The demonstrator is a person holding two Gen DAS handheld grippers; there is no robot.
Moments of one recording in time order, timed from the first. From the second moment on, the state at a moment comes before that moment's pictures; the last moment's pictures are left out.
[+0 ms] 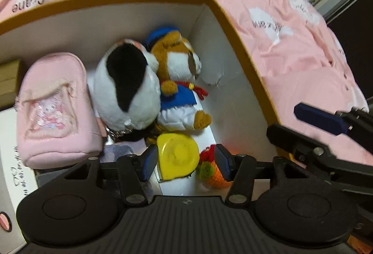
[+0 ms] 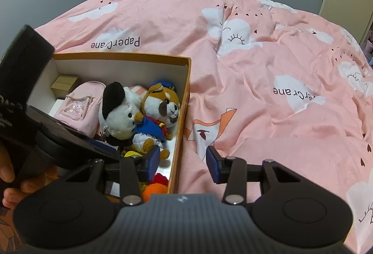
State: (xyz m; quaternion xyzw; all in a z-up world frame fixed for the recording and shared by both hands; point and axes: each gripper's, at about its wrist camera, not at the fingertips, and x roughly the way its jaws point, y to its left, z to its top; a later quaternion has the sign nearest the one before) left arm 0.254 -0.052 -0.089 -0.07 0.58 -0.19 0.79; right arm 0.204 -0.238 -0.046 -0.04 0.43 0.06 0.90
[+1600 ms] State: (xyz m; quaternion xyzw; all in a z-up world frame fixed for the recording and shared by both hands) left arm 0.006 0.050 0.023 -0.01 0.26 -0.01 0.97; right arm -0.002 -0.134 0.021 0.03 0.27 0.06 0.96
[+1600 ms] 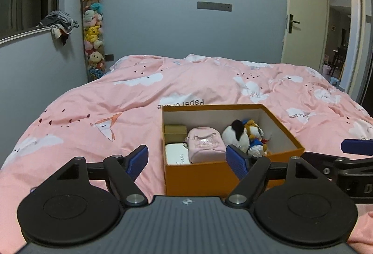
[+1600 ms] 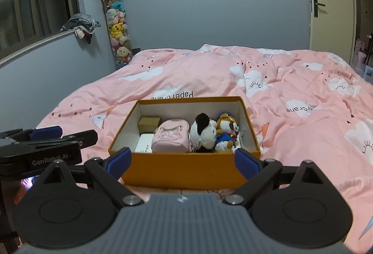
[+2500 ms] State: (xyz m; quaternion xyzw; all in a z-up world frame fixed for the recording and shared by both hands) left arm 0.018 0.043 -0.024 0.01 0.33 0.00 0.94; right arm 0.006 -0.140 -0.029 0.04 0.28 0.05 0.96
